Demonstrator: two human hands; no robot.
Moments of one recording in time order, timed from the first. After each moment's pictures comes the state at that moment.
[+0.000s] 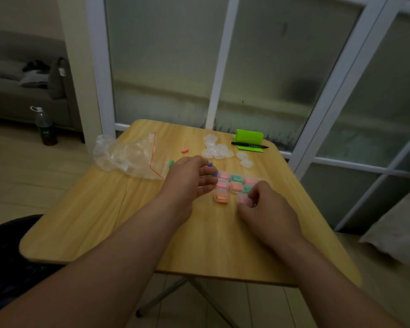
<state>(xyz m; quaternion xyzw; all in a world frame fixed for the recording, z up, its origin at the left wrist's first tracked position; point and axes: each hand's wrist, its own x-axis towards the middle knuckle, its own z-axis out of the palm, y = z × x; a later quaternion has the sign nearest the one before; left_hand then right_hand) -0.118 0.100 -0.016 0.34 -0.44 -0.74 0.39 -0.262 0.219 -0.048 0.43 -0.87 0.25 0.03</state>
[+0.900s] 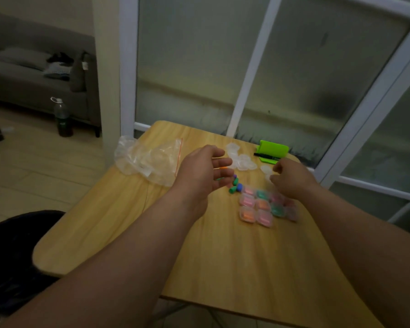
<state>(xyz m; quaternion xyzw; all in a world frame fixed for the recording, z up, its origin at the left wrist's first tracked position) -0.103 0.061 0.002 0.31 -0.38 -0.76 0.43 -0.381 0.083 -0.021 0.46 -0.88 0.12 0.04</state>
